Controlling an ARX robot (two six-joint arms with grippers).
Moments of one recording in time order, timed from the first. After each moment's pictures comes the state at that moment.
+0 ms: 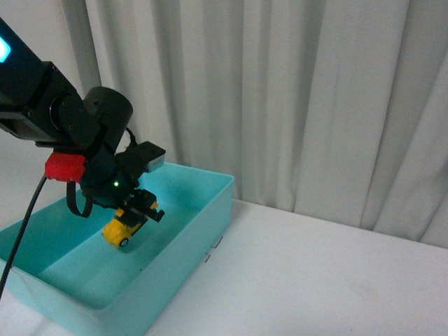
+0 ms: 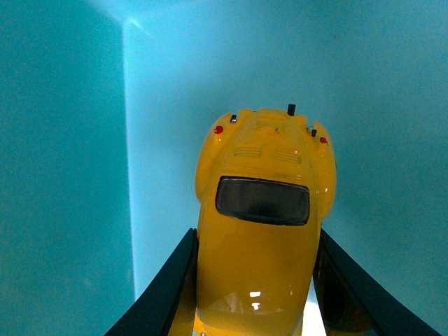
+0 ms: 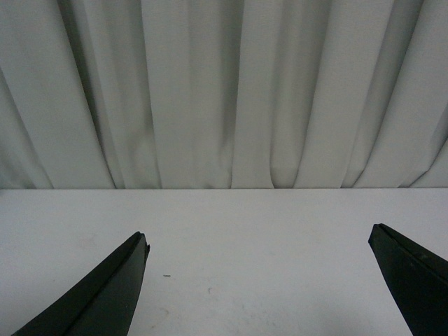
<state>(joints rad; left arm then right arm) 0.24 2.02 1.15 -0.11 -0.11 0.40 0.00 0.00 0.01 0.00 0.00 -0.01</state>
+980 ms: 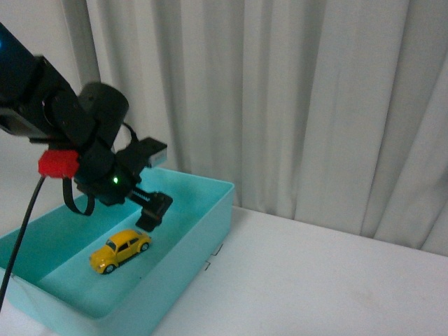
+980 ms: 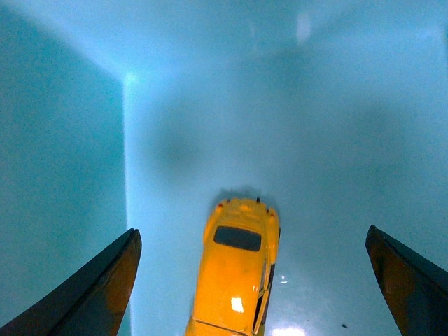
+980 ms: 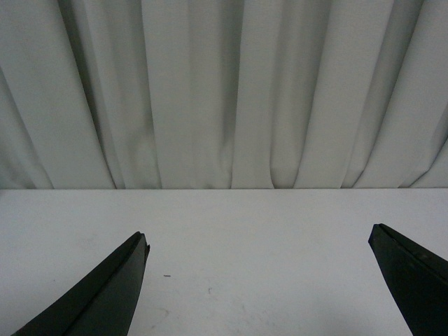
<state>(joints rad) 0.24 1.95 1.15 -0.12 0.00 0.39 0.00 0.00 0.01 0.00 0.00 -0.01</state>
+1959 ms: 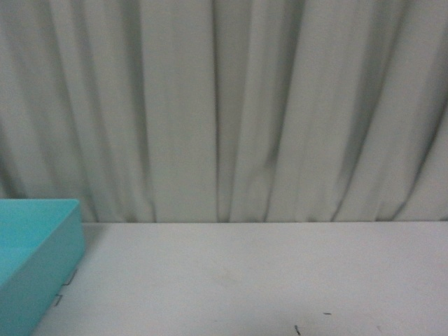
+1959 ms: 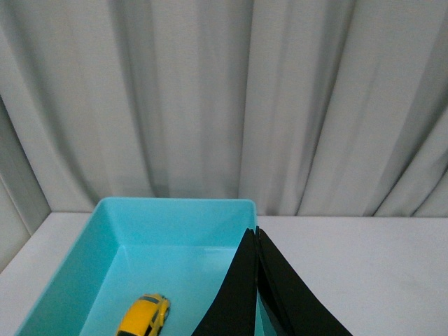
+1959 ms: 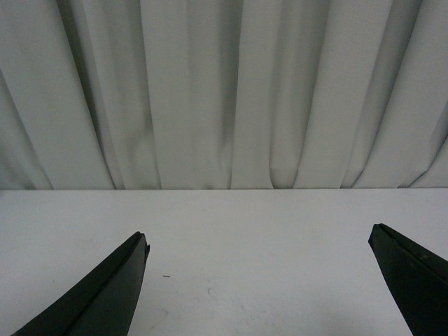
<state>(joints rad) 0.14 0.68 0.25 0.41 0.14 0.01 0.00 0.00 0.01 0.00 0.00 -0.01</state>
